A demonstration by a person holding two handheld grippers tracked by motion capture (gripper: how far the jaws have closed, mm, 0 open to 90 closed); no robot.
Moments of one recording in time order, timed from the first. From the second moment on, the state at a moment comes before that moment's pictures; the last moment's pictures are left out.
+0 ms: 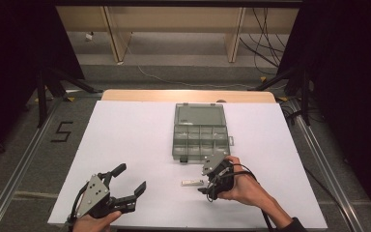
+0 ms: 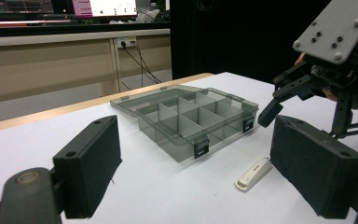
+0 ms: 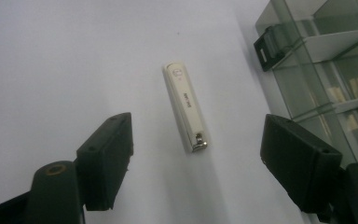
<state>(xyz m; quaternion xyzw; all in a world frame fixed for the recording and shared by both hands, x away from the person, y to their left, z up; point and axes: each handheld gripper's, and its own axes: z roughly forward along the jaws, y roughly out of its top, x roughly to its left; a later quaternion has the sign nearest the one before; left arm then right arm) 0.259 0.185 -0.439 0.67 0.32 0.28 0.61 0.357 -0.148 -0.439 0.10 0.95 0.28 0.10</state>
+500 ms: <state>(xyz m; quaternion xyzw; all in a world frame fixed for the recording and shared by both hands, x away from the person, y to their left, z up) 0.259 0.185 -0.439 0.67 0.32 0.28 0.61 0.377 -0.126 -0.449 0.08 0.97 0.22 0.06</state>
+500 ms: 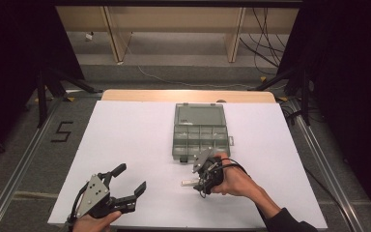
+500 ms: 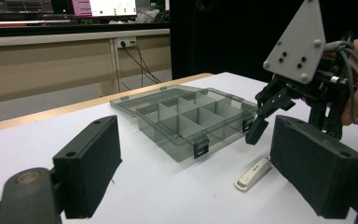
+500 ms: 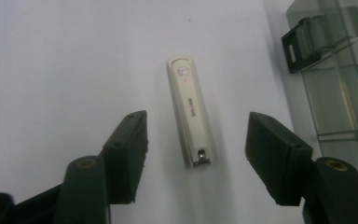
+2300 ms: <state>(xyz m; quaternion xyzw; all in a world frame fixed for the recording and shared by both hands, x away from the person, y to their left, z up) 0.258 0.183 -0.439 0.67 0.32 0.28 0.61 0.387 -0.100 -0.459 0.08 0.99 0.12 0.03</state>
